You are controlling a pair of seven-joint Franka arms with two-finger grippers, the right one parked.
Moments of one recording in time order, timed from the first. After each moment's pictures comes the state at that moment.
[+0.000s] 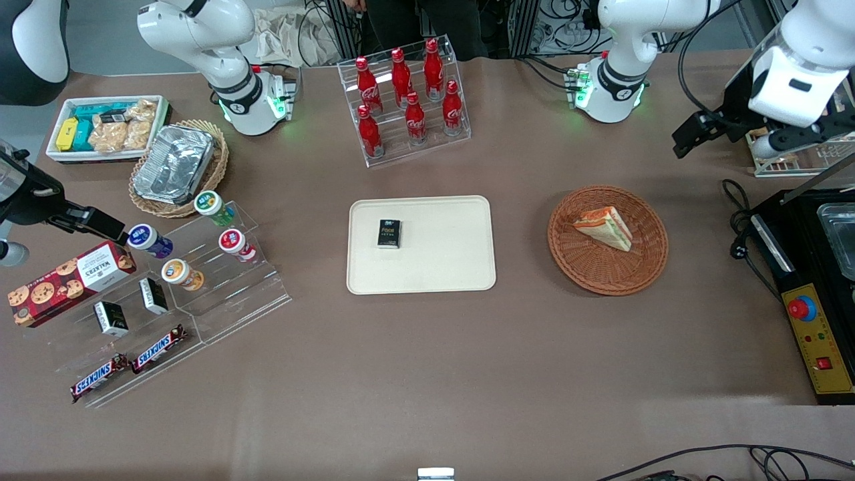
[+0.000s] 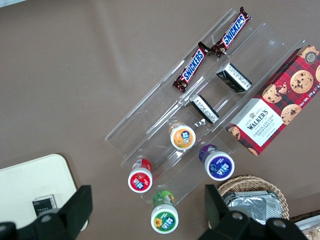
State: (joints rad) arm -0.04 -0.22 -0.11 -1.82 -0.05 1.56 -0.51
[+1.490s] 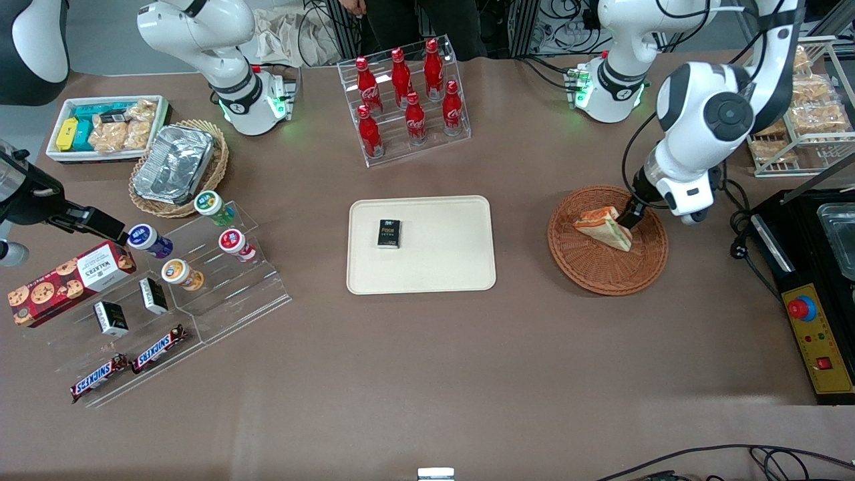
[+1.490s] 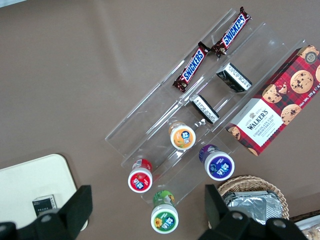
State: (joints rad) arm -0.07 -0.15 -0.13 -2.44 -0.04 2.22 -1.25
